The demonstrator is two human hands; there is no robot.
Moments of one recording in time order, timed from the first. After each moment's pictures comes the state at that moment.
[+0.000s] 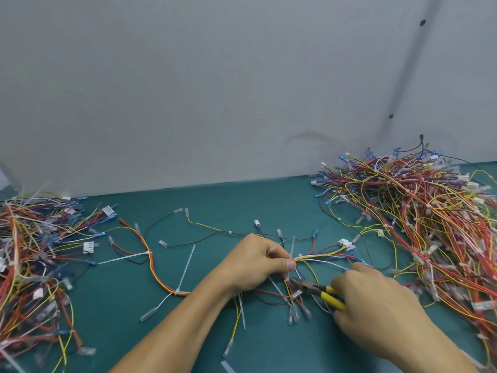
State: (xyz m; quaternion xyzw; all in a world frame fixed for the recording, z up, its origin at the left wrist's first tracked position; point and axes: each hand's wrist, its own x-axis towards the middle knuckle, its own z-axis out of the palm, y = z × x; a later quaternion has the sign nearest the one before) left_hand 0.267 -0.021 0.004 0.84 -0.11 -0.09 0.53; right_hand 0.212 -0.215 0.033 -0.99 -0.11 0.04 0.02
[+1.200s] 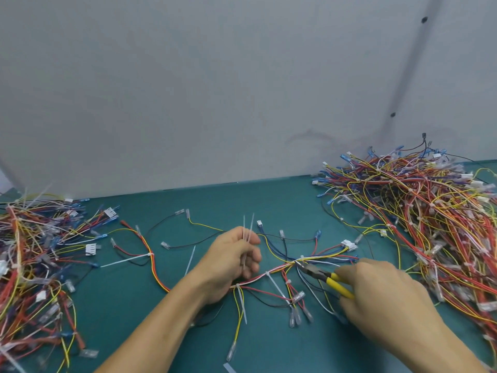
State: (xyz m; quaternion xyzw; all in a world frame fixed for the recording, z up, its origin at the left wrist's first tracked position) left_hand 0.258 0.004 0.006 0.67 0.07 -0.09 0.74; right_hand 0.216 -0.222 0.030 -1.00 -0.09 -0.03 0.02
